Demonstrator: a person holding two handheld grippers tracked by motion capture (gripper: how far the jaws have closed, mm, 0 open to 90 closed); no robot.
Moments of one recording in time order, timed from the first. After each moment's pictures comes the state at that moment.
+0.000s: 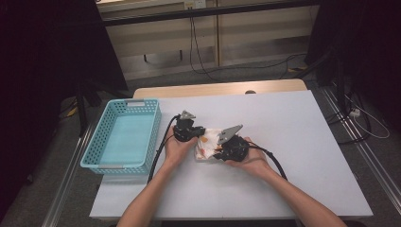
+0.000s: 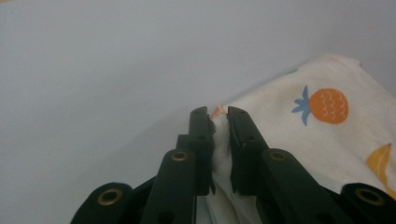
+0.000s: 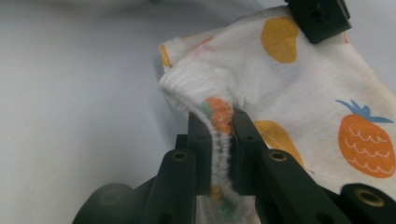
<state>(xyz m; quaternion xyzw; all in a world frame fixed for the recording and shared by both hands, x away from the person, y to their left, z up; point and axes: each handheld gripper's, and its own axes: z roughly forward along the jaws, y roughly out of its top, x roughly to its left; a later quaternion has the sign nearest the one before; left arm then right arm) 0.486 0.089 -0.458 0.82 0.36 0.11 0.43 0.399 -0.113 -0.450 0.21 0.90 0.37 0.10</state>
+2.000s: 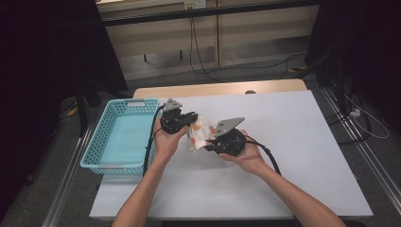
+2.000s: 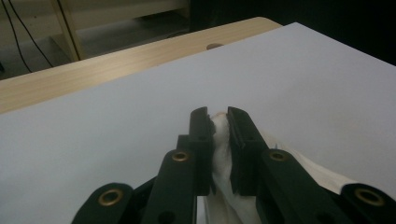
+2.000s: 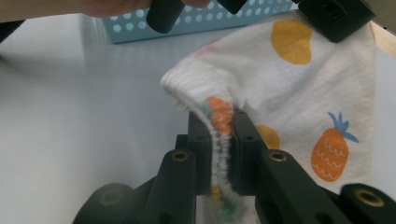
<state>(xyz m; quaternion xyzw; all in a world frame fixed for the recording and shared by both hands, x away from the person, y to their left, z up) 0.476 0.116 -0.396 0.78 0.35 0.15 0.50 0.394 -0.099 -0.405 0.19 0.87 0.45 0.12</state>
